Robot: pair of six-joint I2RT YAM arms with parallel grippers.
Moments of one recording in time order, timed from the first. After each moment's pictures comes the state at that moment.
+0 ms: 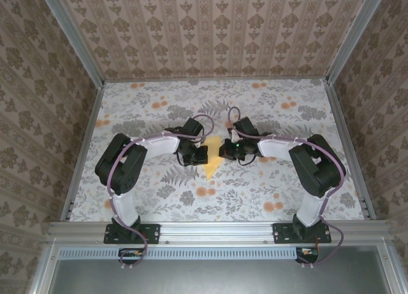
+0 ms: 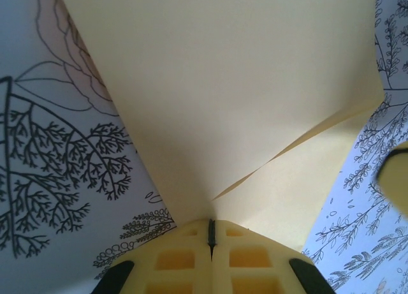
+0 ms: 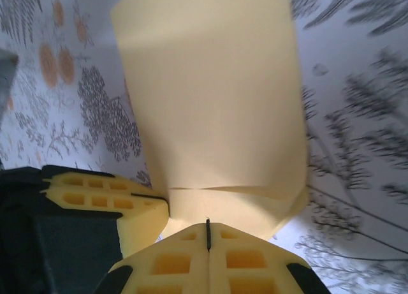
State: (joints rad) left arm -0.67 1.85 1.09 -0.48 0.36 -0.59; right arm 0.50 1.80 0.96 -0.14 -0.46 0.73
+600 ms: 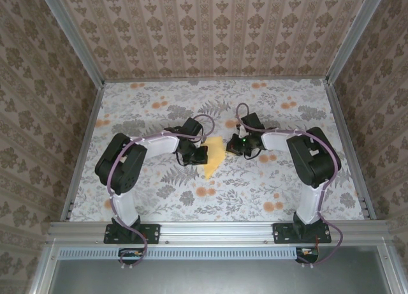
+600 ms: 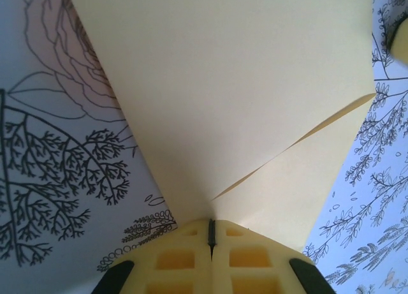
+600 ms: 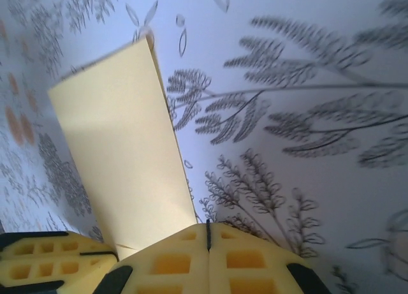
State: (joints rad) left arm -0.65 1.85 1.09 -0.49 0.37 -0.53; right arm 0.38 1.87 1.00 -0.16 -0.48 0.71
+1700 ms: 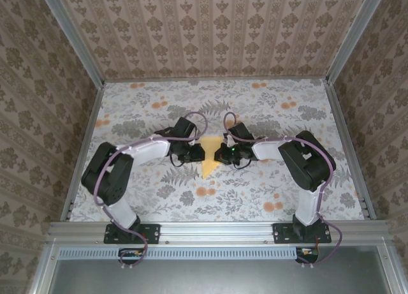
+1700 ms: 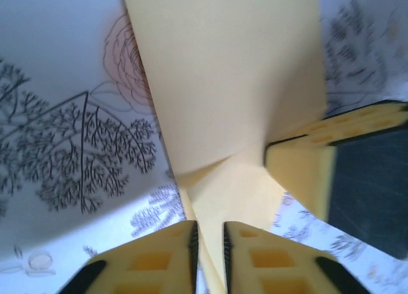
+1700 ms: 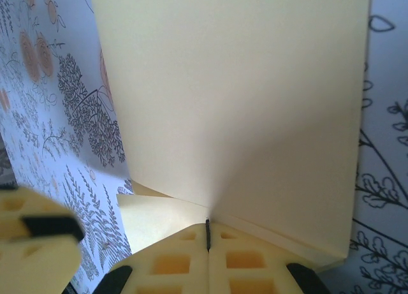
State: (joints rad) left arm -0.65 1.66 0.96 -0.39 0.33 -0.58; right arm 0.53 1.89 0.93 -0.01 -0.49 0.82
